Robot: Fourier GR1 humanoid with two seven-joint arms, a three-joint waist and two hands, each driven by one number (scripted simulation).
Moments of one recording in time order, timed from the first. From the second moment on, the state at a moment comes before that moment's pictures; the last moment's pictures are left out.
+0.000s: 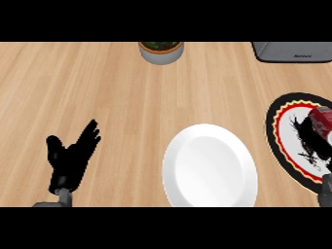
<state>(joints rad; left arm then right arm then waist) 0.01 0.09 -0.07 -1.43 0.10 0.05 0.22 -0.06 -0.41 0.05 -1.49 0.87 -1.01 0.63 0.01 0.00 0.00</state>
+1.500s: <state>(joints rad) 0.04 0.08 -0.07 -1.45 0.09 0.03 0.21 -0.33 -0.51 -0.47 -0.69 -0.13 -0.49 -0.47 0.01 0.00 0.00</state>
